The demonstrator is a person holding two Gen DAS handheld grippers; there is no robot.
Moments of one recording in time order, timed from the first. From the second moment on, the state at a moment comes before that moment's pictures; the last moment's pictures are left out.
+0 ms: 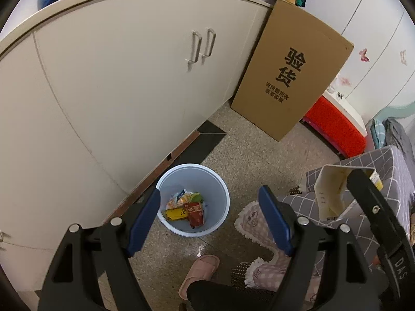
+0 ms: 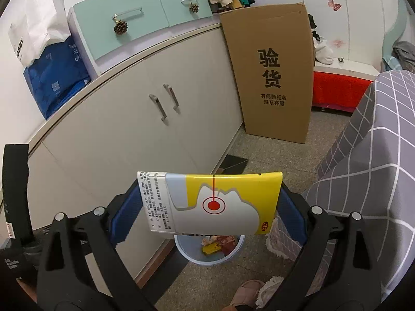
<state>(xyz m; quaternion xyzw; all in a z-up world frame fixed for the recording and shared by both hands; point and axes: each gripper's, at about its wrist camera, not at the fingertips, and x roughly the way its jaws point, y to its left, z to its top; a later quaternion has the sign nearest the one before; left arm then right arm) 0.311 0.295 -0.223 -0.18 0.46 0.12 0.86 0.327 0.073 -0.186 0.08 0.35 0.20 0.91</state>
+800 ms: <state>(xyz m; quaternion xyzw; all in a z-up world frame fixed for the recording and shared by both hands) 0.268 0.362 -0.210 -0.24 0.41 0.21 0.85 0.344 0.138 -0.187 0.06 0.38 0.24 0.89</state>
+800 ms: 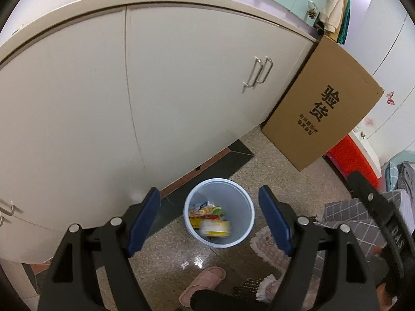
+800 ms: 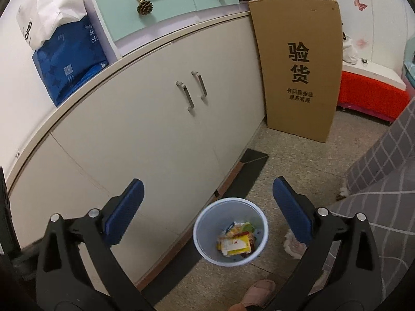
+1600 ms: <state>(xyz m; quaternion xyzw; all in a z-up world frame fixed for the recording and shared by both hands) 0.245 0.145 -0.116 -0.15 0.36 0.04 0.92 0.245 -0.075 -0.089 0.08 0.31 0.13 0.94</state>
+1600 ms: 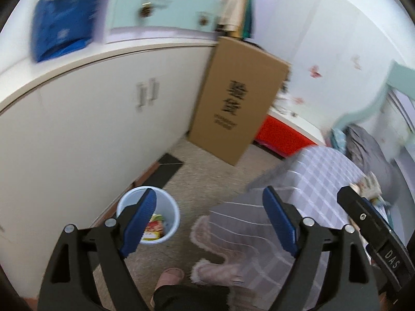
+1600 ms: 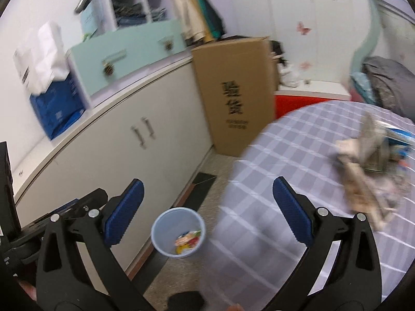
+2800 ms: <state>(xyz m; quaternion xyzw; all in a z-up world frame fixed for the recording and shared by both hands) 0.335 -0.172 -0.125 0.10 0.36 -0.17 0.91 0.243 -0.337 -0.104 0.18 0.30 -0.08 0.93</state>
